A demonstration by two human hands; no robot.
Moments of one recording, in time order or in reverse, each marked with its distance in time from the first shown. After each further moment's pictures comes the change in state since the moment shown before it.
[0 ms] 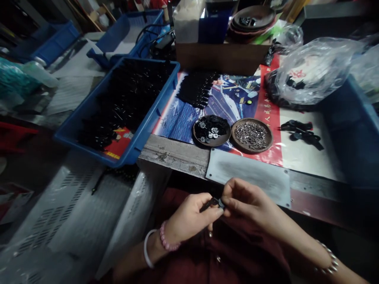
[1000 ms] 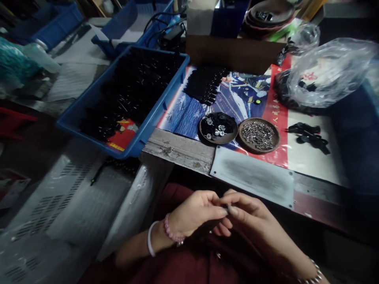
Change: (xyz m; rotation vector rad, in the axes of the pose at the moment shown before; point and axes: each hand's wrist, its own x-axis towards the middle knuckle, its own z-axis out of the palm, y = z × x) left_hand 0.007 -0.013 0.007 -0.595 -0.110 -0.195; right_hand -0.018 0.023 0.019 0.383 -0.030 -0.036
